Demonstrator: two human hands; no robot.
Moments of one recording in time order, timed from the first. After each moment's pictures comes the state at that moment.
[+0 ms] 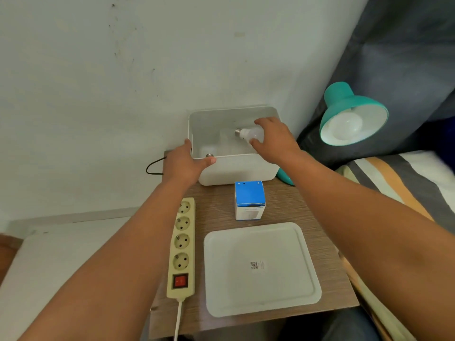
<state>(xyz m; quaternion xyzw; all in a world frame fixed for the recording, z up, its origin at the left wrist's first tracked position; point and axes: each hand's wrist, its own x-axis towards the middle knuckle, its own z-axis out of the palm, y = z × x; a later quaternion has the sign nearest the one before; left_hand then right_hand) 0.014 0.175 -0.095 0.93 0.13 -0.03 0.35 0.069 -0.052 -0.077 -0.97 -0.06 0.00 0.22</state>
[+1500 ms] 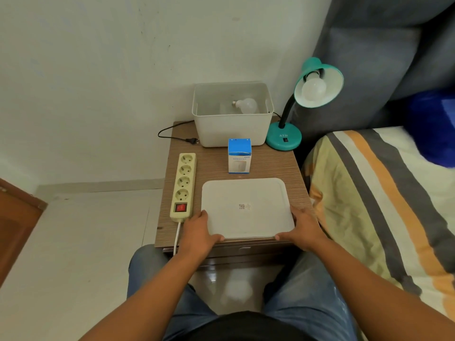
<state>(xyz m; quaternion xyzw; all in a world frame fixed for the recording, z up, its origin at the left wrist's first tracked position) -0.275 0.111 -0.180 0.94 0.13 -0.15 0.27 -0.234 -0.171 -0.197 -0.94 0.03 0.19 0.30</state>
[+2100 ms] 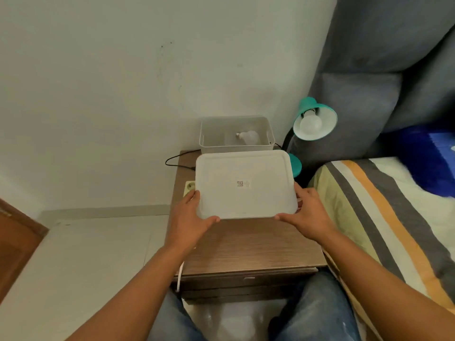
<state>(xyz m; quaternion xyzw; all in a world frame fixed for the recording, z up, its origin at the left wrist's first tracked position) -0.236 0.139 -0.103 0.93 0.10 0.02 0.35 -0.188 -0.155 -0.109 -0.94 -0.03 0.02 0.35</state>
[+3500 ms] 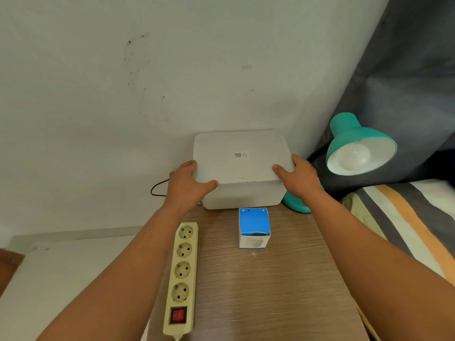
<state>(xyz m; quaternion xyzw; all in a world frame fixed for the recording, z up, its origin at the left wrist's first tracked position) 0.012 0.179 -0.089 0.91 0.08 0.02 0.41 0.051 -0.084 -0.086 -0.90 0.10 0.03 0.43</state>
